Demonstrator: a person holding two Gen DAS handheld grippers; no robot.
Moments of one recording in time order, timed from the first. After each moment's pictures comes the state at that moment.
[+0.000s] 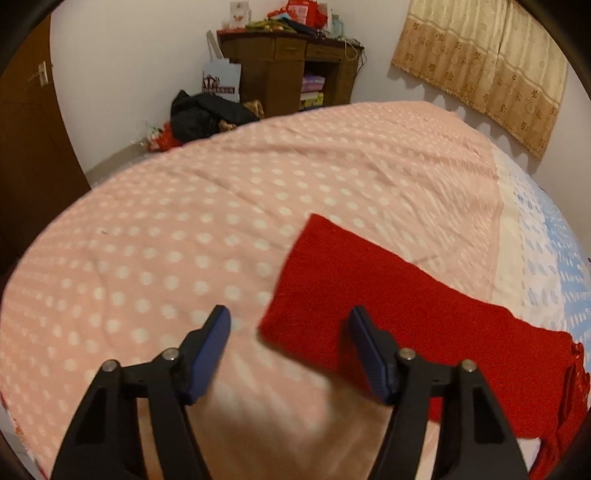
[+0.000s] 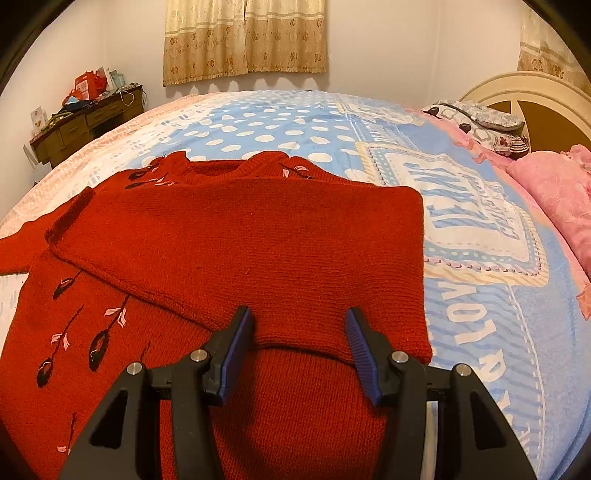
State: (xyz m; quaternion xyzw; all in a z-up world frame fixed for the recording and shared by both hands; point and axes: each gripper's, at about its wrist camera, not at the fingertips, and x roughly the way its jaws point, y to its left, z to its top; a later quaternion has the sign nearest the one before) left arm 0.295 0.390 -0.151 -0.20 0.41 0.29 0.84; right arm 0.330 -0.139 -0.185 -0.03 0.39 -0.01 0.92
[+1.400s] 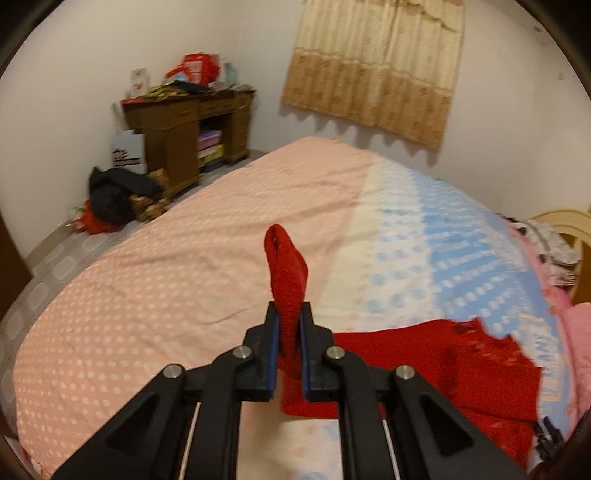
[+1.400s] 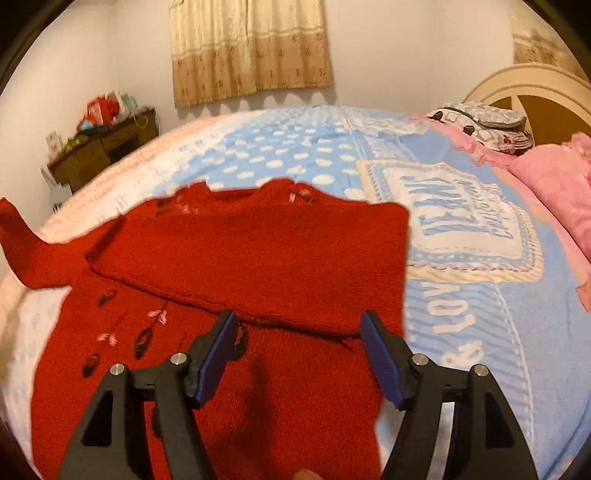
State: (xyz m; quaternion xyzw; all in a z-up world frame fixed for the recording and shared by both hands) left arm 0.299 0.267 -0.001 -0.14 0.33 0.12 0.93; right arm 0.290 -0.166 -0.146 0.02 0.35 0.02 0.94
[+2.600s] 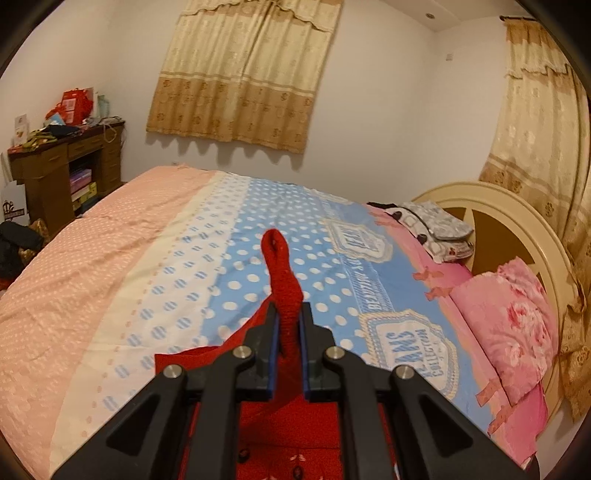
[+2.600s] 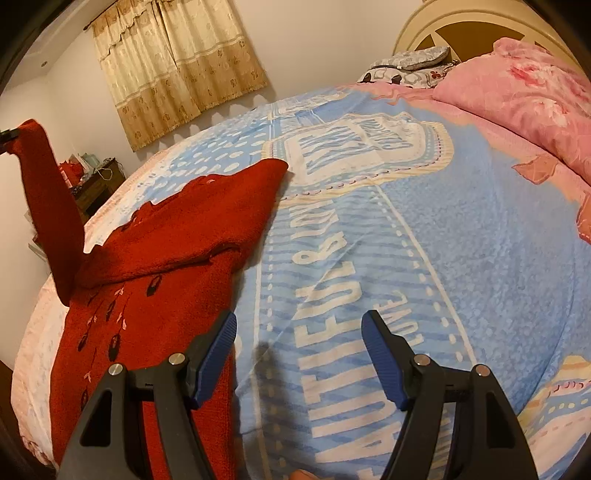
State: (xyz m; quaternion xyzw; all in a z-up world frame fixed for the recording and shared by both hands) left arm 0.345 0.015 0.084 -0.12 0.29 -0.09 0.95; right arm 0.214 -0.266 -0.181 0.15 0.36 -0.03 0.92
